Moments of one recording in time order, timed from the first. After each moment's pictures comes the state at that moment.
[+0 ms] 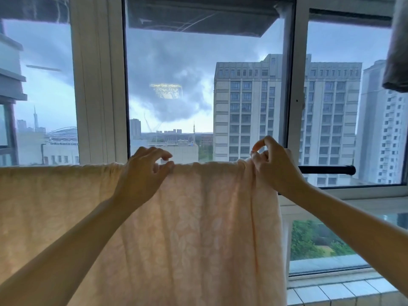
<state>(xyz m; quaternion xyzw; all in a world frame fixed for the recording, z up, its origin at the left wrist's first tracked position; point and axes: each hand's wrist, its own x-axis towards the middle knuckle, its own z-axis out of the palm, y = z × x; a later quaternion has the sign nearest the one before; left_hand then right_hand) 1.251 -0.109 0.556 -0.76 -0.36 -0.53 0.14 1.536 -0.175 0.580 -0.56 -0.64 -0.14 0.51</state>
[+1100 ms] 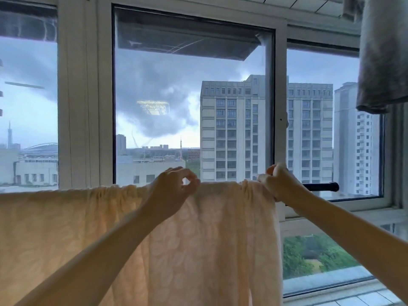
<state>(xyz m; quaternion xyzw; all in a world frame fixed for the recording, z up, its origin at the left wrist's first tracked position) 1.311 -0.096 0.573 -0.81 -0.32 -0.48 0.06 1.553 -0.183 0.595 -0.67 -0.53 0.08 0.52</state>
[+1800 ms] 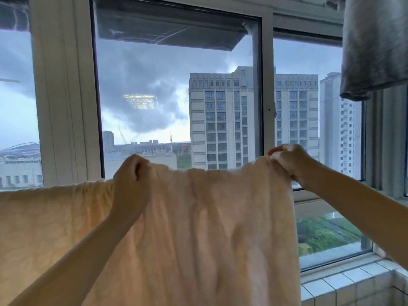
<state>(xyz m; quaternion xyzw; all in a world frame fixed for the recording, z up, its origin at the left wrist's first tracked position) 1.280 -0.099 0.560 -0.68 -0.30 -0.67 -0.02 1.583 -0.201 0.613 -0.67 -0.45 0.10 0.59</state>
